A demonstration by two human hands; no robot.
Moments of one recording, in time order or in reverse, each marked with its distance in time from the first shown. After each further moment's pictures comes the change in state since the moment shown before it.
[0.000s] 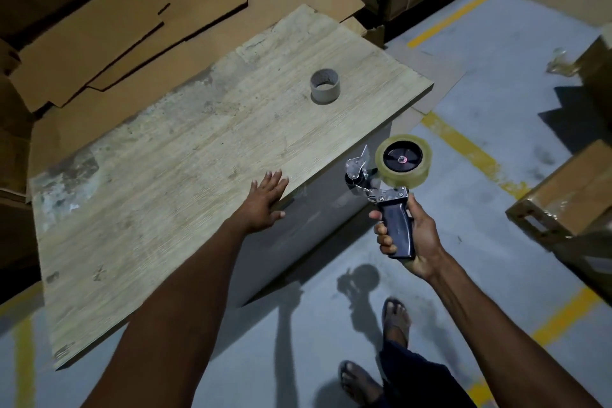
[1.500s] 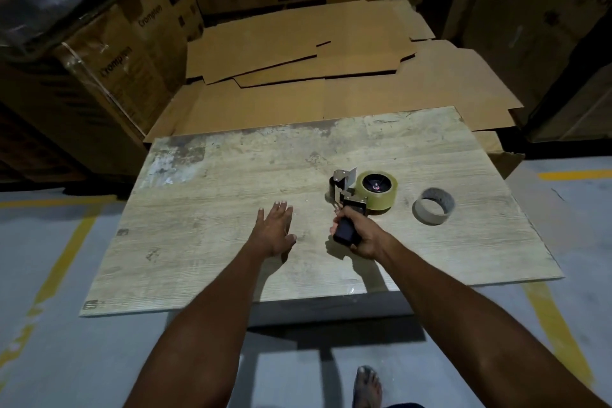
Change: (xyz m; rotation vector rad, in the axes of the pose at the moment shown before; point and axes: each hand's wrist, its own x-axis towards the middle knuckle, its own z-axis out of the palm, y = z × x) left_hand -0.005 -0.080 -0.083 -0.126 0.141 -0.677; right_hand 0.274 -0.050 0.239 -0.440 -0.128 0.365
